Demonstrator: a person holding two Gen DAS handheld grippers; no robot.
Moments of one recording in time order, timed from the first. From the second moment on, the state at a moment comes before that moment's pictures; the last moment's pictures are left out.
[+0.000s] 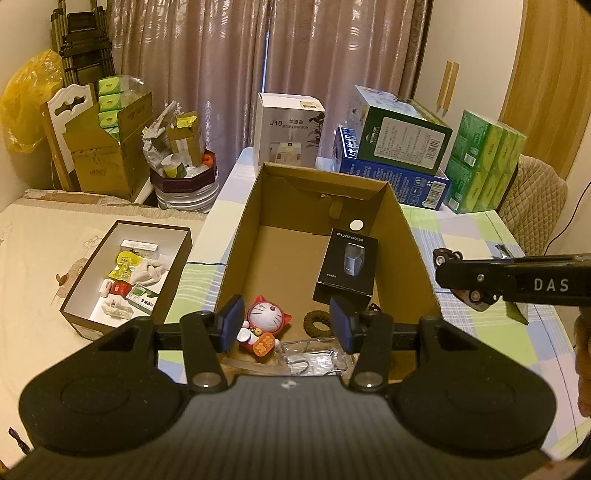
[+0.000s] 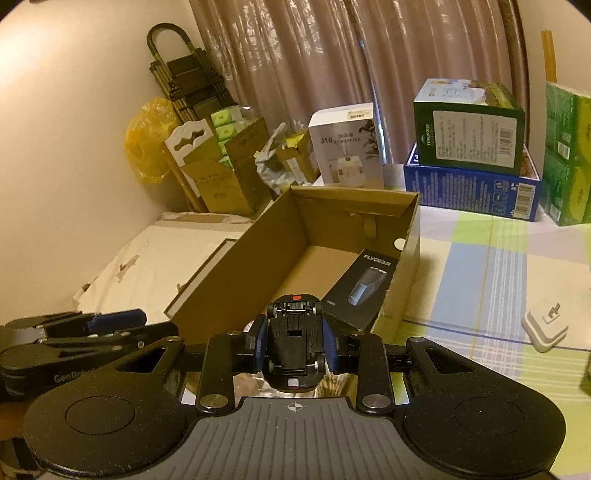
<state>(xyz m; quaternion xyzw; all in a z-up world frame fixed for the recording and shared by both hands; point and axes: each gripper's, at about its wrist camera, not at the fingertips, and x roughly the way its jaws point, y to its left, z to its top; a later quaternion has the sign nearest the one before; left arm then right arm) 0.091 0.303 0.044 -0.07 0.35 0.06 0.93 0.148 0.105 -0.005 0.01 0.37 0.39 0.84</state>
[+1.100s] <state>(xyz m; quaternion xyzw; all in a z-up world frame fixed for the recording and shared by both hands) 0.056 0.253 0.063 -0.08 0.34 0.06 0.94 0.107 0.001 0.014 0.06 0.36 0.33 0.87</state>
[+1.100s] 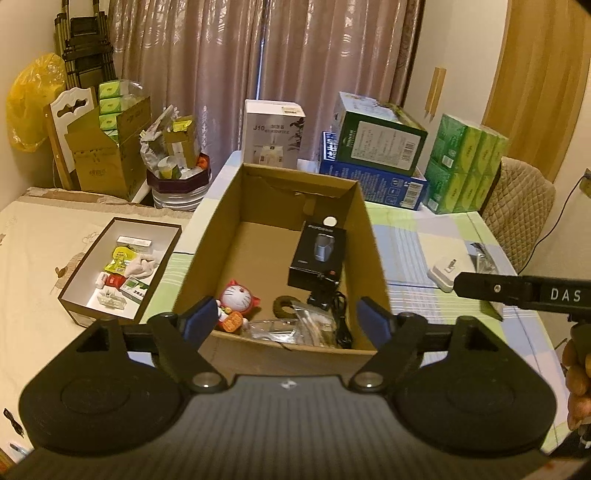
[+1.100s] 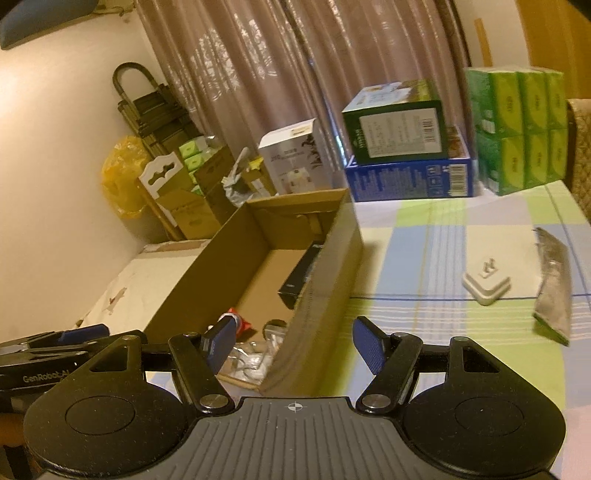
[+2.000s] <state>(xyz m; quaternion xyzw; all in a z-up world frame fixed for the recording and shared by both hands) 0.057 0.131 0.089 -0.05 0.30 -0.01 0.95 0.087 -0.168 0.015 0.13 0.36 0.20 0.90</state>
